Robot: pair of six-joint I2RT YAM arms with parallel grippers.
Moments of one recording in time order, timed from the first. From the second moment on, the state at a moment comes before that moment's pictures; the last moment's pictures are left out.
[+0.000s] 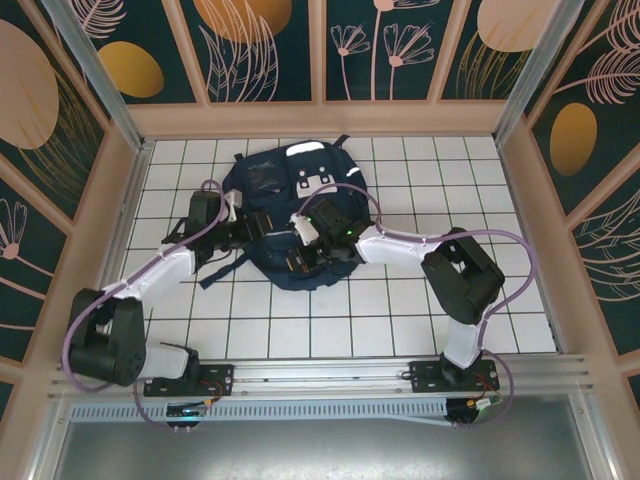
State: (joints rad) left arm -0.24 1.39 0.75 -0.13 0.47 -0.71; right arm 0.85 1.83 1.16 -0.22 -0.44 0.33
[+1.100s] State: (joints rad) left arm -0.12 1.77 1.22 -0.63 0.41 -0.47; right arm 0.70 1.79 1.12 -0.35 -0.17 0.18
